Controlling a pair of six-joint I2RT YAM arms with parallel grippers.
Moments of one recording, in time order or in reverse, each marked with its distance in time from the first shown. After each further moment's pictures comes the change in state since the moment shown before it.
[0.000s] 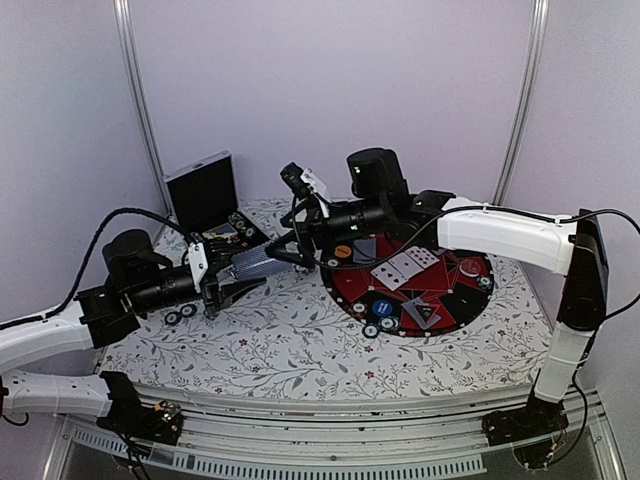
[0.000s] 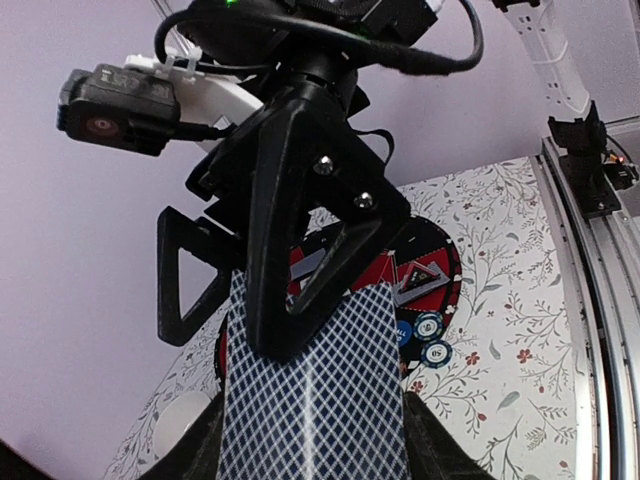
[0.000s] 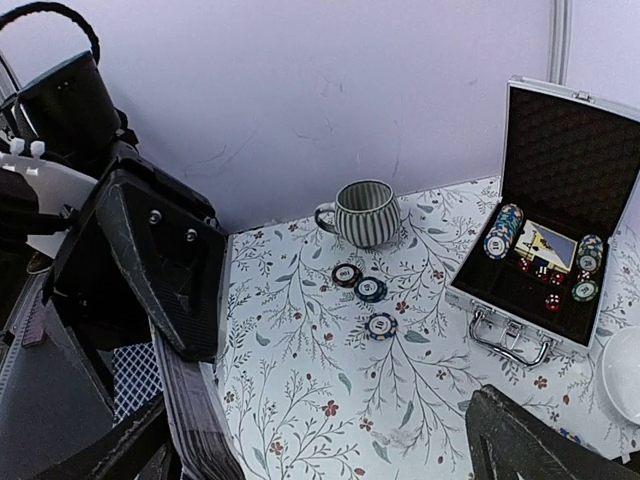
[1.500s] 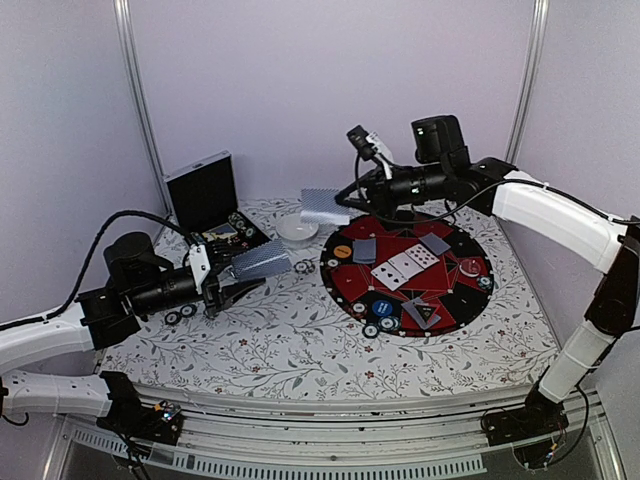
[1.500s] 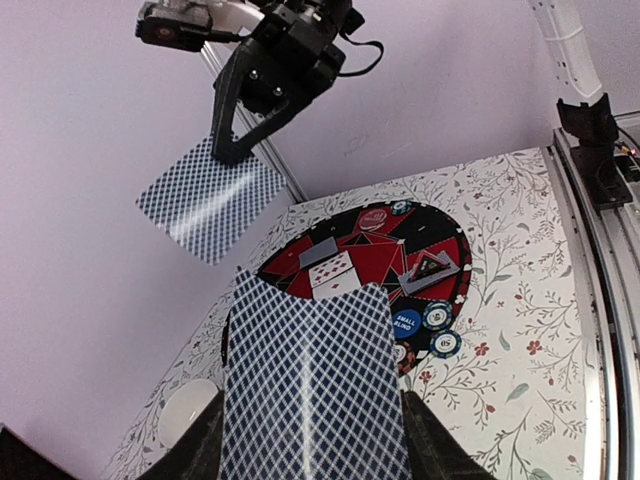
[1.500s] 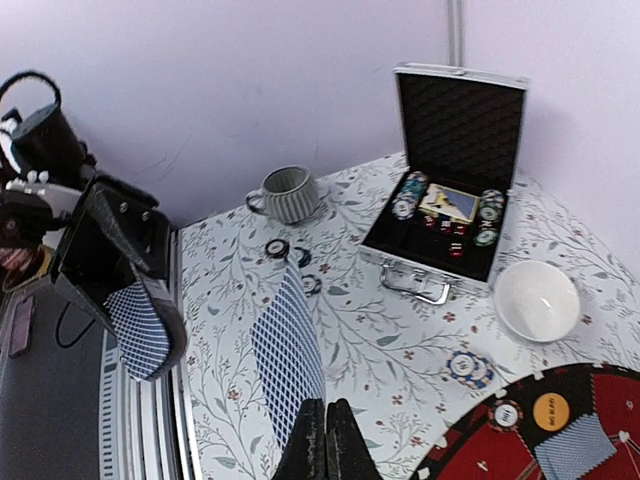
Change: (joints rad) left arm -0.004 -0.003 -0.014 0.000 -0.046 0.004; right arm -0.163 -0.152 0.011 -0.271 0.005 -0.047
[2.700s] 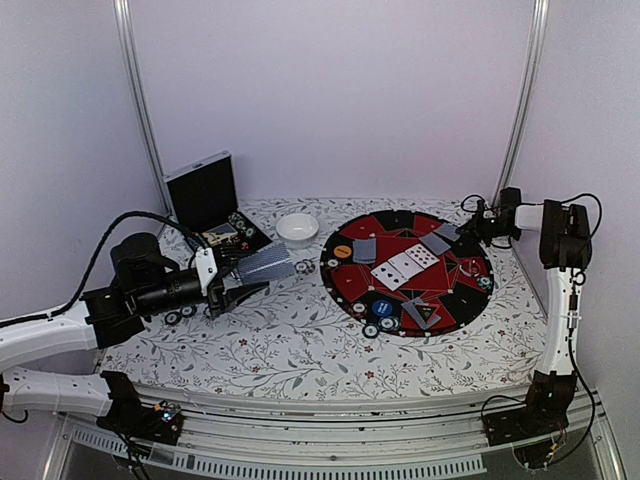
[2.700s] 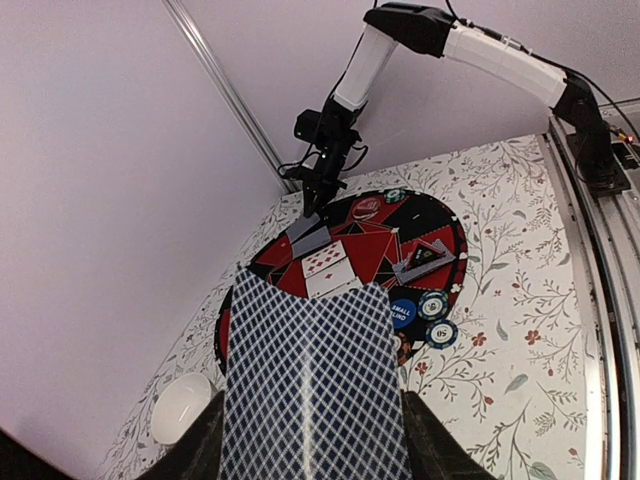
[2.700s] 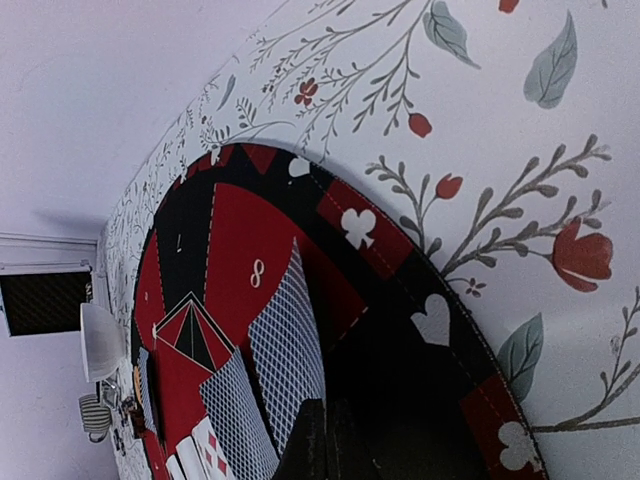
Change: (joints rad) left arm -0.006 0.034 0.000 0.001 0.000 0.014; right arm -0.919 0.764 0.228 0.076 -0.173 0.458
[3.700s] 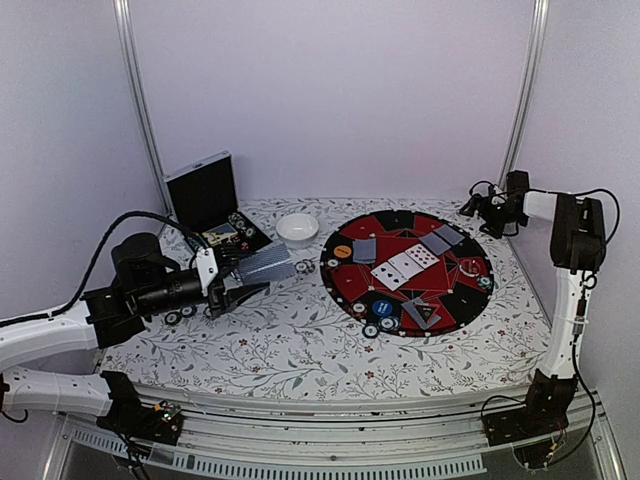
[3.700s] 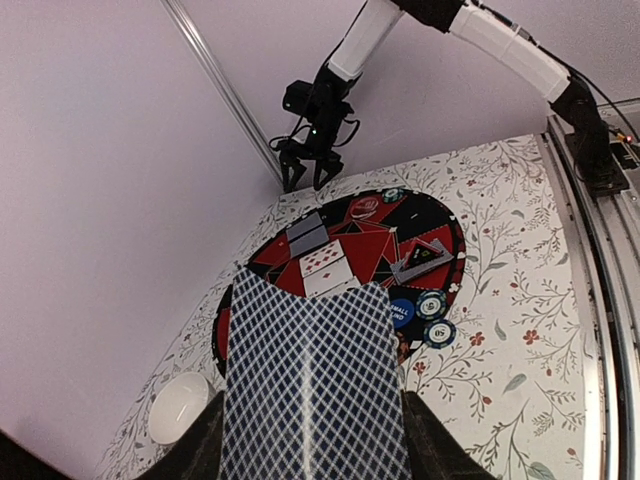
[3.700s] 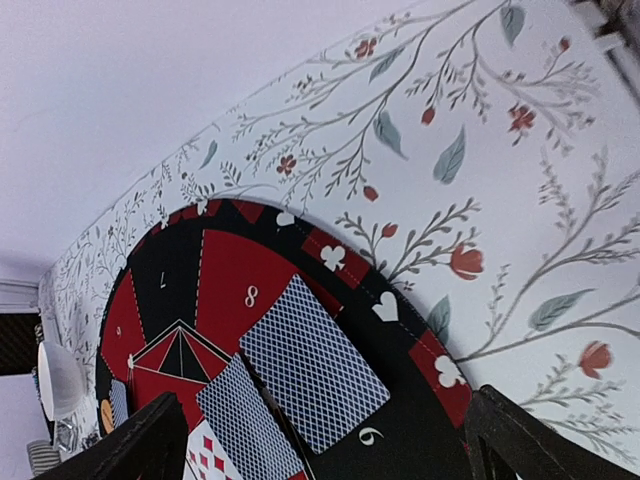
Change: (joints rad) left arm 0.000 0.003 0.000 0.000 0.003 -0.001; right arm 0.012 -0.159 -0.066 -0.055 0.234 -0.027
